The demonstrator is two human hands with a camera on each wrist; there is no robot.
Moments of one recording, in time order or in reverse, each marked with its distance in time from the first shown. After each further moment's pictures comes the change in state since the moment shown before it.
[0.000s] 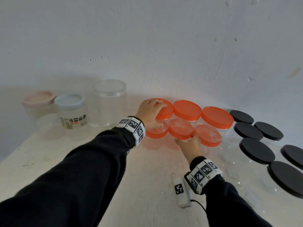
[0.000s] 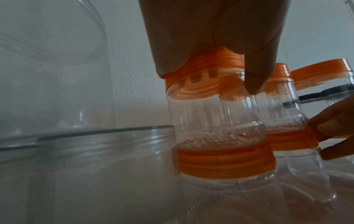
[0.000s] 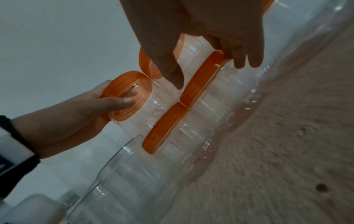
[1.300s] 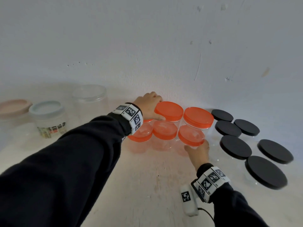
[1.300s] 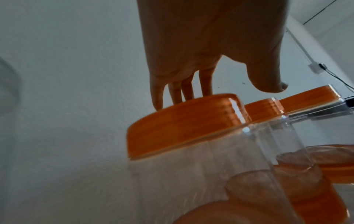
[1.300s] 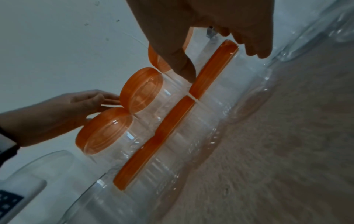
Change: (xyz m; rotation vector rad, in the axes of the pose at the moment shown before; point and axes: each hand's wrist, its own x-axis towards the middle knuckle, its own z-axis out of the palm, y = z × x) left_hand 0.043 0.042 -0.034 0.022 -0.184 0.032; right_hand 0.015 0.033 -0.064 -0.153 0.218 0.060
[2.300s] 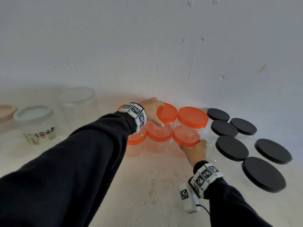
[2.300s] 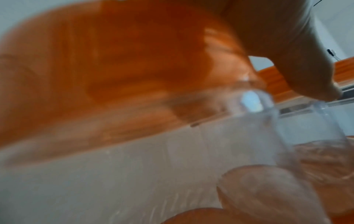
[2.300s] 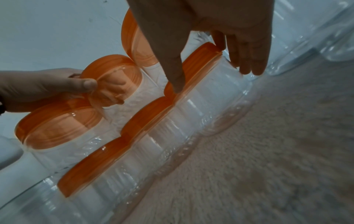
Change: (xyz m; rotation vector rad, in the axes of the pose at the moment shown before) left_hand 0.036 0.015 0.015 -0.122 -0.182 -0.061; right_hand 0.026 0.005 0.002 -0.035 -0.009 0.028
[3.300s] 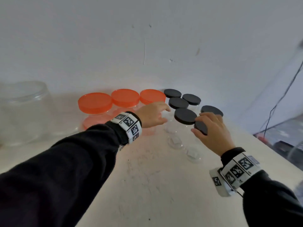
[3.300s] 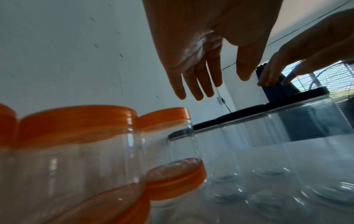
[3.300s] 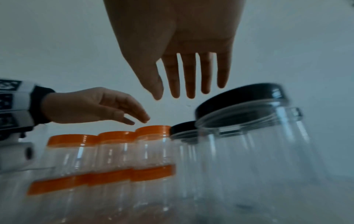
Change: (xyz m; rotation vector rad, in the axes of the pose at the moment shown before) left_hand -0.037 0.094 0.058 -0.190 0.031 0.592; right_hand -0.101 0.008 -0.170 -0.685 0.230 -0.516
